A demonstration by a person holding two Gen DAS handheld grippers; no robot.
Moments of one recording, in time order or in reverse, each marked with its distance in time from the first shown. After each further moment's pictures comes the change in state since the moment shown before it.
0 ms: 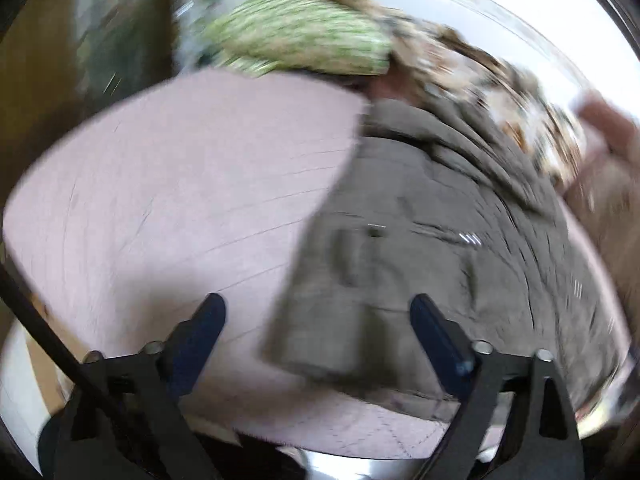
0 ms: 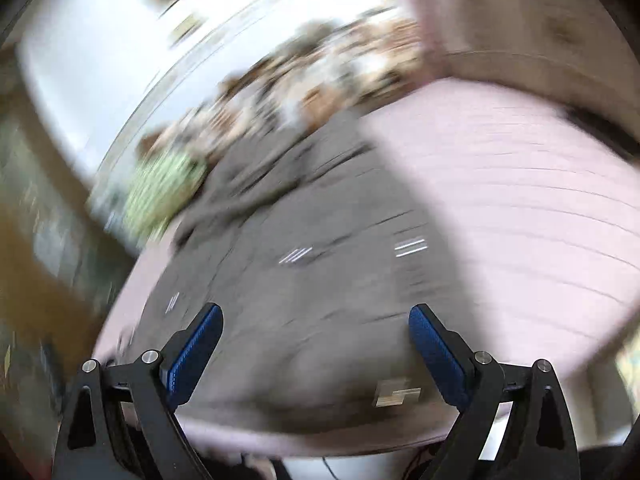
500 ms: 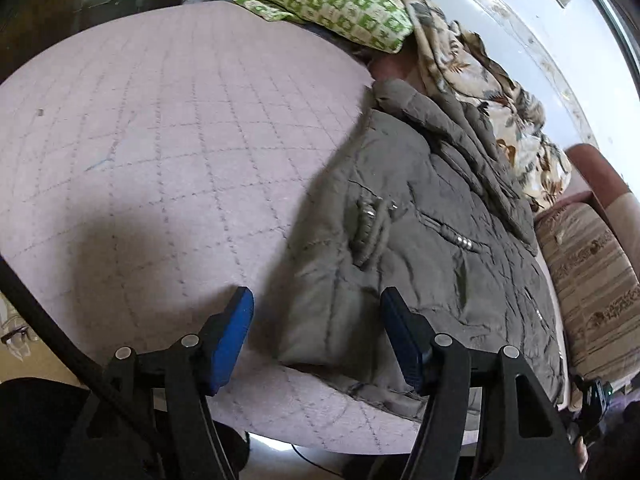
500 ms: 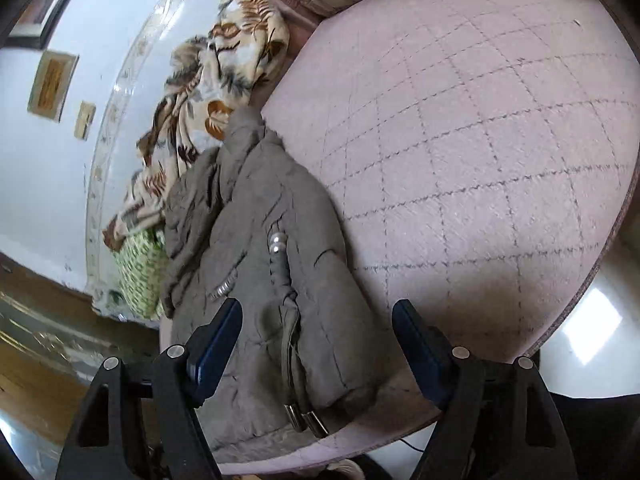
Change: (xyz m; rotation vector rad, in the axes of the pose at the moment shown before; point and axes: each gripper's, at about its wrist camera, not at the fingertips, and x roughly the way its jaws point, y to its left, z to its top) left arm 0.028 0.020 -0.008 -0.128 0.127 -0.173; right arm 0.038 -0.076 -0.008 0.446 0.112 0.069
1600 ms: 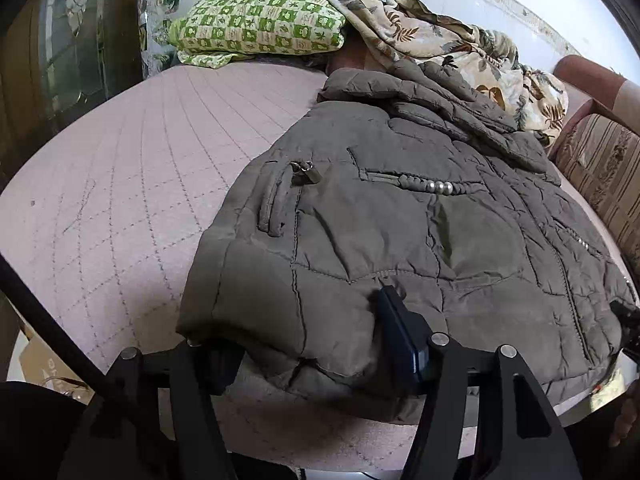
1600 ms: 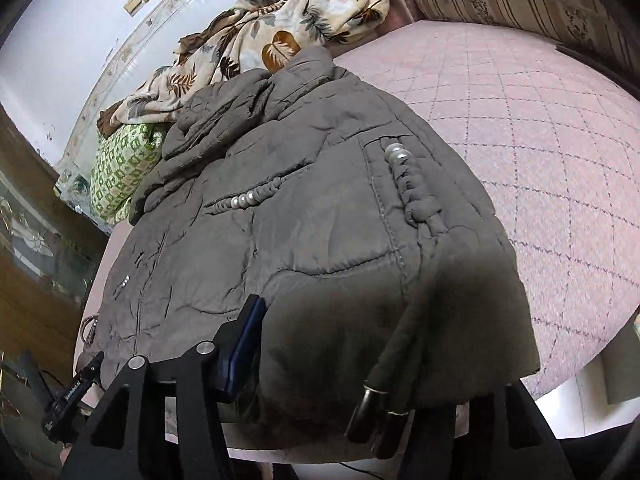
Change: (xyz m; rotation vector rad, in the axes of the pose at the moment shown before) left arm 0.021 -0.069 -0.041 0.330 -0.113 0.184; right arm 0.050 0.063 -0.053 -0.447 0.074 -0.140
